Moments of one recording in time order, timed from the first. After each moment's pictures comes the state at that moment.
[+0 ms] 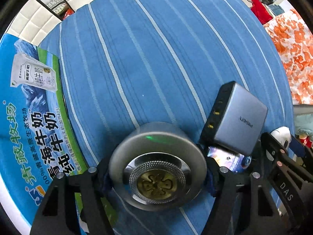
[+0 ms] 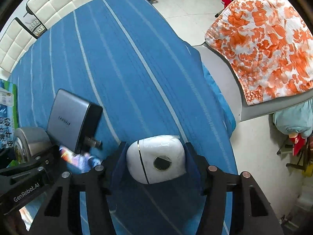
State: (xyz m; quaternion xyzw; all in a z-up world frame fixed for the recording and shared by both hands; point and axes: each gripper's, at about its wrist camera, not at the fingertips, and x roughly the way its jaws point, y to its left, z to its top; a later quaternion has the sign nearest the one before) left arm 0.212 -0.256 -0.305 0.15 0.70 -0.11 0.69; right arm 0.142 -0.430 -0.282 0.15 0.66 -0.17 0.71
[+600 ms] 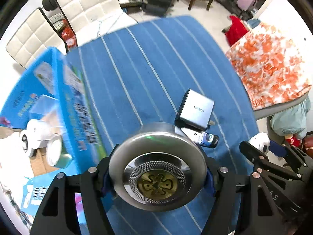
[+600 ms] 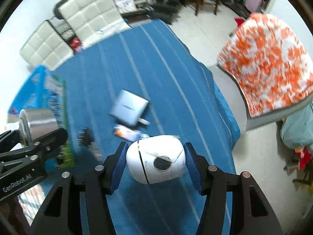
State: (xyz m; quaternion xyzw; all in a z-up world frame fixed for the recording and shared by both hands) left arm 0.154 -0.212 -0.201 0.11 0.63 -0.17 0.75; right arm 0.109 -0.375 -0.170 0.14 0.61 -0.10 0.77
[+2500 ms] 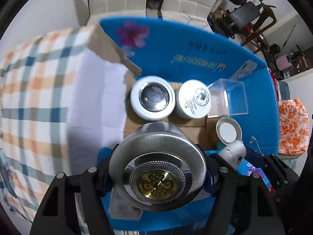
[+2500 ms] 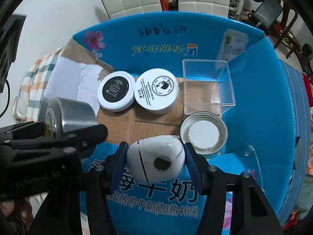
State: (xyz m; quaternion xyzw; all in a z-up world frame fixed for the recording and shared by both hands) left arm 0.213 0.142 -0.218 -0.09 0.66 -0.06 0.75; right arm 0.204 0.008 -0.232 0.01 0.63 0.11 0.77
